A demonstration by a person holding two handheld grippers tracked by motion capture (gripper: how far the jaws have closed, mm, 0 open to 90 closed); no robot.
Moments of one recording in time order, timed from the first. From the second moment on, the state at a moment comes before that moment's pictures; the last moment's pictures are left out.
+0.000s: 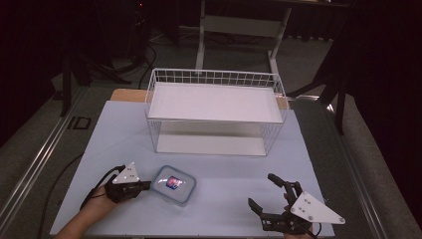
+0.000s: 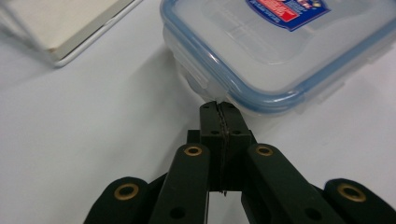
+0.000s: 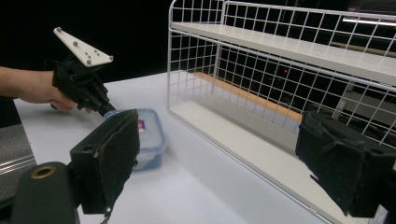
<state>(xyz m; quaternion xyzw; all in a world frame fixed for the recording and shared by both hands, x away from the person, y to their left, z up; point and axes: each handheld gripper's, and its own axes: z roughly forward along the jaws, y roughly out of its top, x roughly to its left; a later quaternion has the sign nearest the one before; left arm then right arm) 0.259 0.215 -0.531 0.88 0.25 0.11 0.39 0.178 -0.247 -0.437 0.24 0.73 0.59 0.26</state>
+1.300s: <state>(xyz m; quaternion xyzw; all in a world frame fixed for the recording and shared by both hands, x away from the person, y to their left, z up) 0.251 0.144 -0.526 0.88 0.25 0.08 0.39 0.178 -0.249 -0.435 0.23 0.73 0.59 0.25</state>
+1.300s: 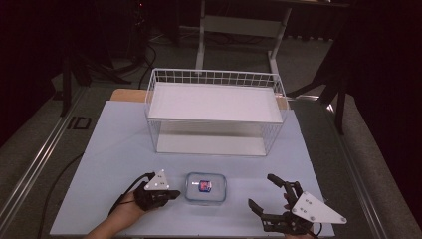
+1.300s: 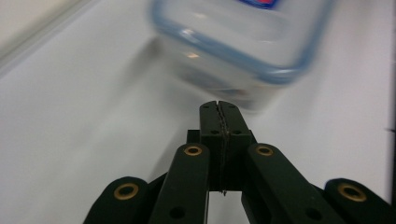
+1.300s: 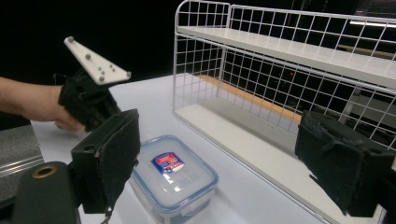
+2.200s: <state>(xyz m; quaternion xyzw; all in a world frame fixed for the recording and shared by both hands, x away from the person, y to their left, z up) 0.266 0.111 -0.531 0.89 0.24 0.06 0.39 0.180 -0.251 -0.437 0.23 0.73 0.59 0.25</state>
